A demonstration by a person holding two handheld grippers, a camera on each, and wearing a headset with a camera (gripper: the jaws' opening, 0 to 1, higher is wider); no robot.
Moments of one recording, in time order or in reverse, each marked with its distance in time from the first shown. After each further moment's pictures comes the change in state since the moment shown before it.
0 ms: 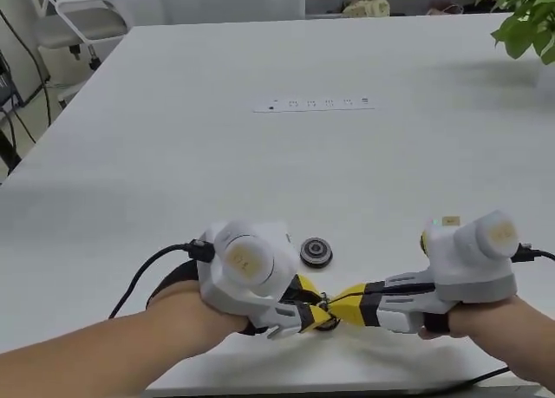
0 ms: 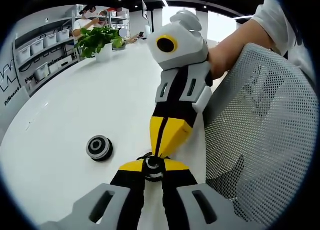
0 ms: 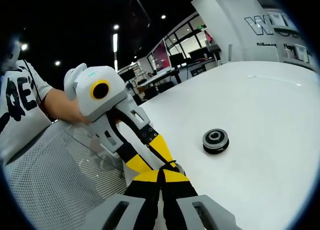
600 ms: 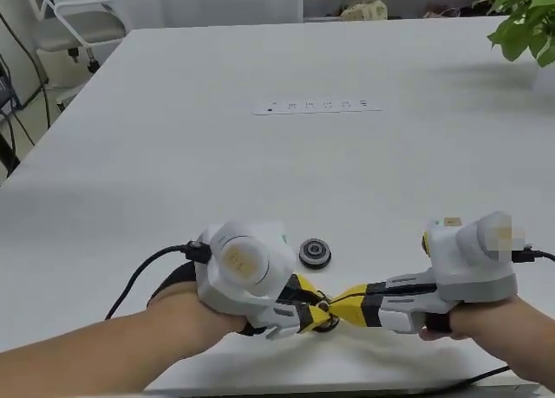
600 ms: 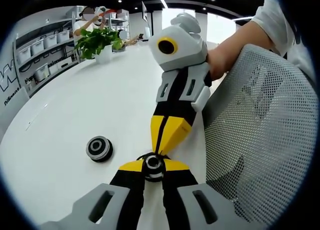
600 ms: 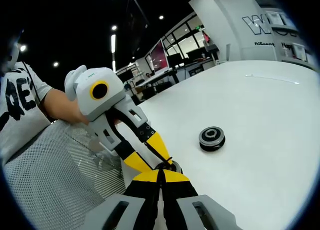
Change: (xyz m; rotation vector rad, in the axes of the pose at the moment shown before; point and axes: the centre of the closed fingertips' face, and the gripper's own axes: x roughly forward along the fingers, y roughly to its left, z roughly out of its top) left arm 0.000 0.000 0.001 0.000 -0.021 -0.006; right arm -0.005 -0.006 -0.004 0.002 0.013 -0.030
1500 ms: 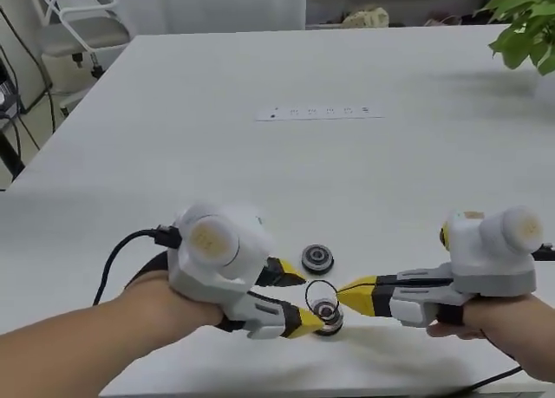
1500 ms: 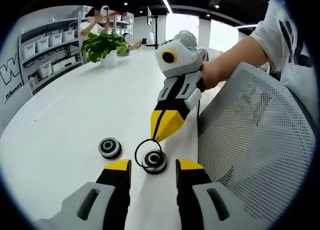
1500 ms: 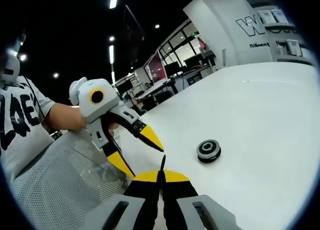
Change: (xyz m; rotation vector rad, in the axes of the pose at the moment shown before) left arm -0.042 0.004 0.012 -0.050 -0.041 -0.003; right arm -0.014 0.002 0.026 0.045 -0.086 0.011
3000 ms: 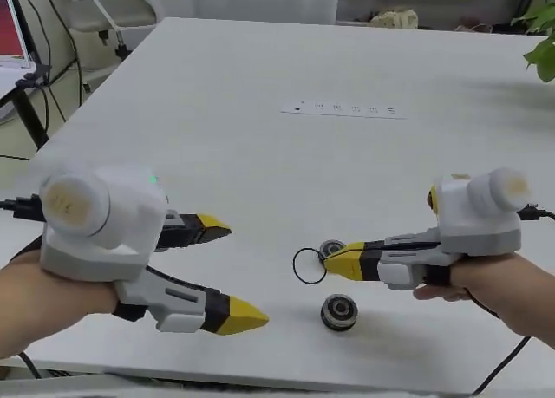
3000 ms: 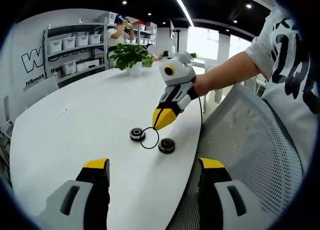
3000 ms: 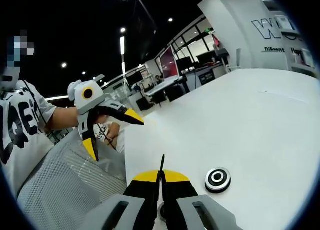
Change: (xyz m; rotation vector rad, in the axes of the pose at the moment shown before) left arm -0.100 0.012 -0.015 -0.123 -0.095 0.153; right arm 0.037 0.014 0.034 -0.080 0.076 0.074
